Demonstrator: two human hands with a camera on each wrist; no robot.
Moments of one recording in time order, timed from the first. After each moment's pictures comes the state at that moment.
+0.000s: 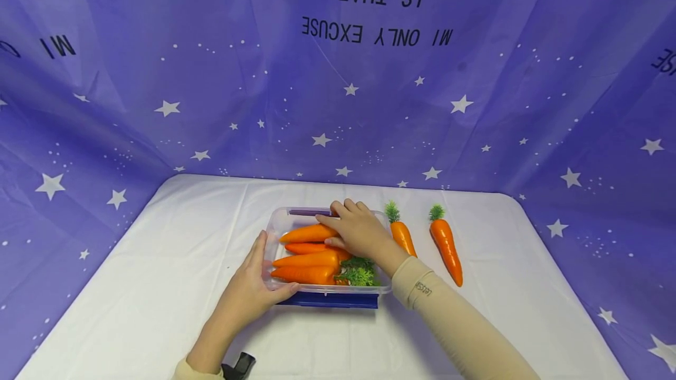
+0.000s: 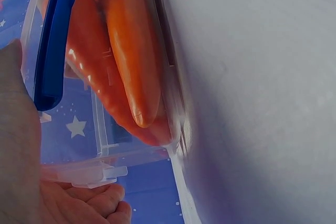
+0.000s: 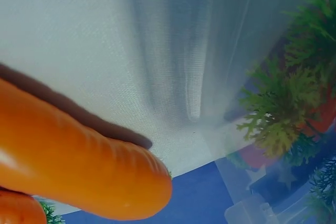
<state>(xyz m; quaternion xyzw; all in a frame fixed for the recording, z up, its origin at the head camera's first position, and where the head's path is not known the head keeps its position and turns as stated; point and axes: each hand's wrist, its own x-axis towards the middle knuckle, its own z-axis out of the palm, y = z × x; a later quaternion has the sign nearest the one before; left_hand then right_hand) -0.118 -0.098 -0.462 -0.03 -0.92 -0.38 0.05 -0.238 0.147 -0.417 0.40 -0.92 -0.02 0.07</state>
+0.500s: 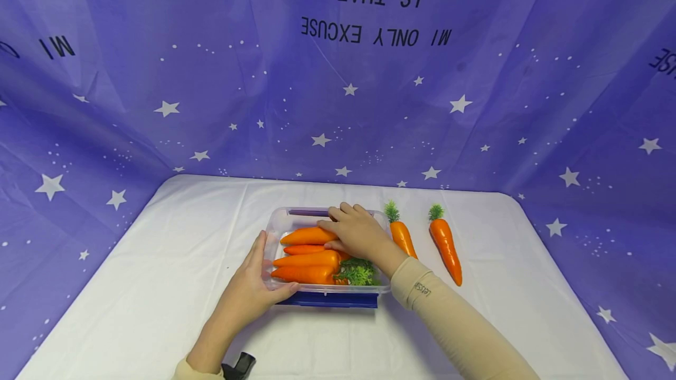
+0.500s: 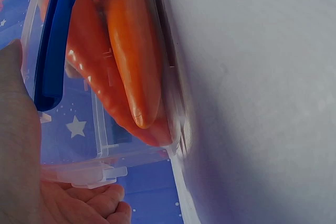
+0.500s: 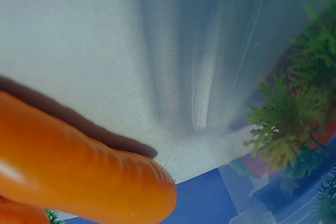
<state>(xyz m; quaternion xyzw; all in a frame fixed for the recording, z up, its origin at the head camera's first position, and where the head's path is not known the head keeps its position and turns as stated) -0.118 -0.098 -0.462 -0.03 -0.92 -0.38 0.05 -0.238 0.148 -0.419 0.43 -0.90 -0.06 0.07</state>
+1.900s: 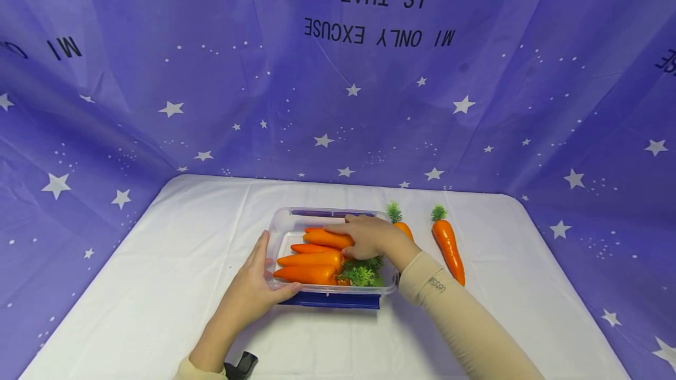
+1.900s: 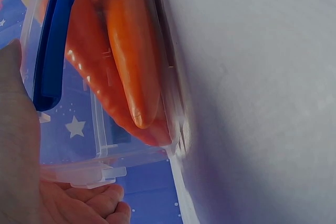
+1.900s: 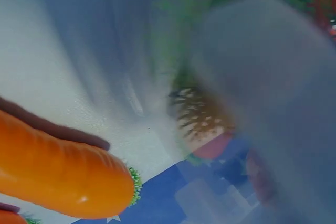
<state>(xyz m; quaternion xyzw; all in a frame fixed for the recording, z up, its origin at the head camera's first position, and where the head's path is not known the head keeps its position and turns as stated) -0.119 -0.099 -0.461 -0.03 -0.93 -0.37 0.04 -0.236 0.159 -0.393 0.33 -0.92 0.04 -0.20</state>
